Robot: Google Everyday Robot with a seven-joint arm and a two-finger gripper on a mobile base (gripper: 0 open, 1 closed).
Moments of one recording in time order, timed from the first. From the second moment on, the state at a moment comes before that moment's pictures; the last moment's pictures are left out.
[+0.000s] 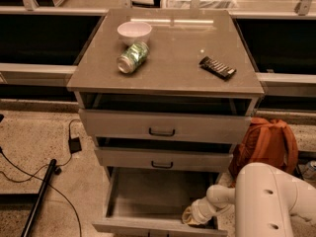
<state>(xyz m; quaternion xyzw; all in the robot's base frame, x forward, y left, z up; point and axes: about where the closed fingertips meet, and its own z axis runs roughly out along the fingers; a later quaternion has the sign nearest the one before) 0.467 -0.143 0.136 -0.69 0.67 0.19 0.18</state>
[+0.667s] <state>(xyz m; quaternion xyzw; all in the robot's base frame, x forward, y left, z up) 0.425 -0.132 0.151 -0.70 0.66 0.25 0.12</state>
